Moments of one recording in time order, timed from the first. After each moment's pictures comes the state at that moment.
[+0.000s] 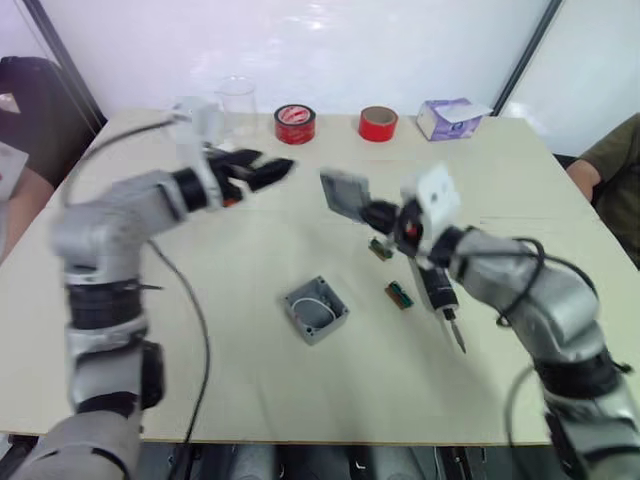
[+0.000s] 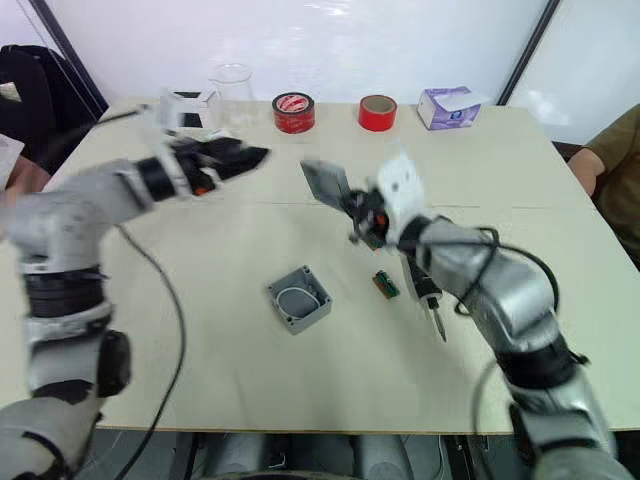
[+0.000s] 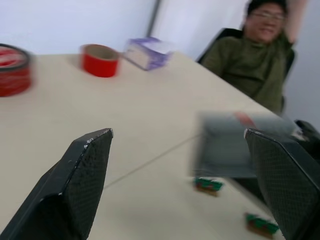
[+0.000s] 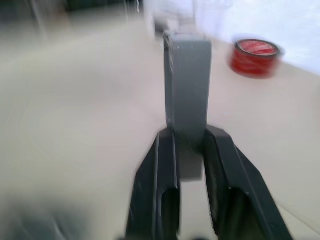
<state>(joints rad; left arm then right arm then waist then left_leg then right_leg) -0.87 0.57 0.27 -0.04 -0.69 1.09 -0.60 -0.42 -0.77 0.25 -0.53 0.41 0.65 0.29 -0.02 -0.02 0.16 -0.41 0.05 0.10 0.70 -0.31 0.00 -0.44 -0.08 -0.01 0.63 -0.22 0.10</state>
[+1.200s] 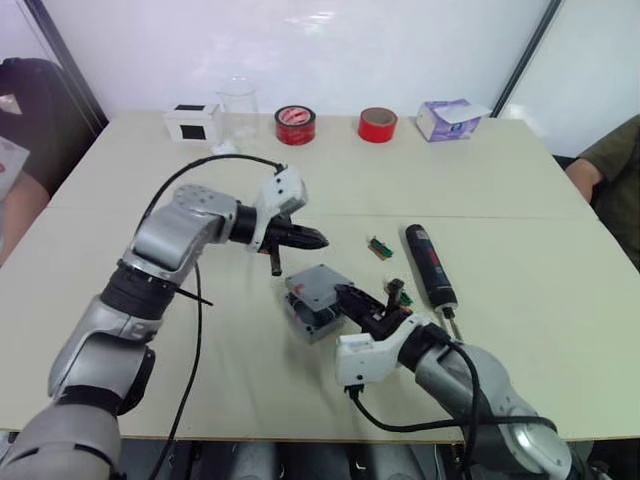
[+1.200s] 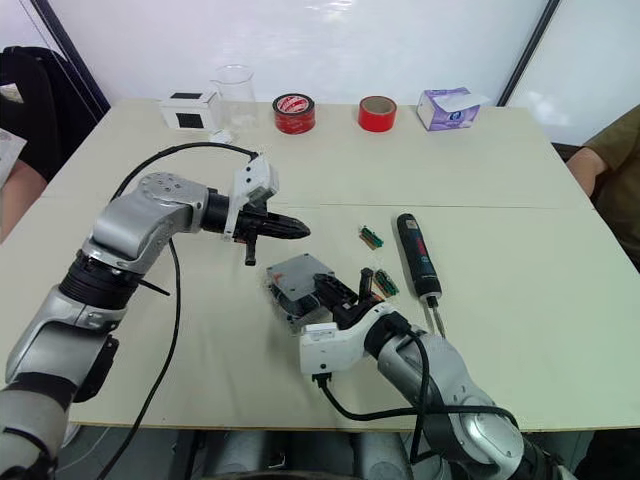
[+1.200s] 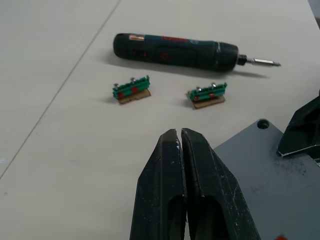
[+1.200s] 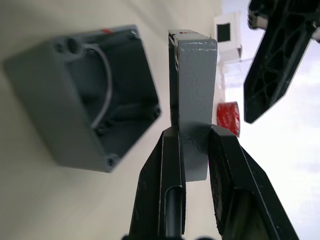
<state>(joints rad) -0.88 0.61 -0.34 0.08 -0.35 0.67 -1.16 -0.08 -0.62 0.57 -0.72 -0.90 0.27 0.52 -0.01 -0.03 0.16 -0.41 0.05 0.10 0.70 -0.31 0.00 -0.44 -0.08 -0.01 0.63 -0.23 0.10</state>
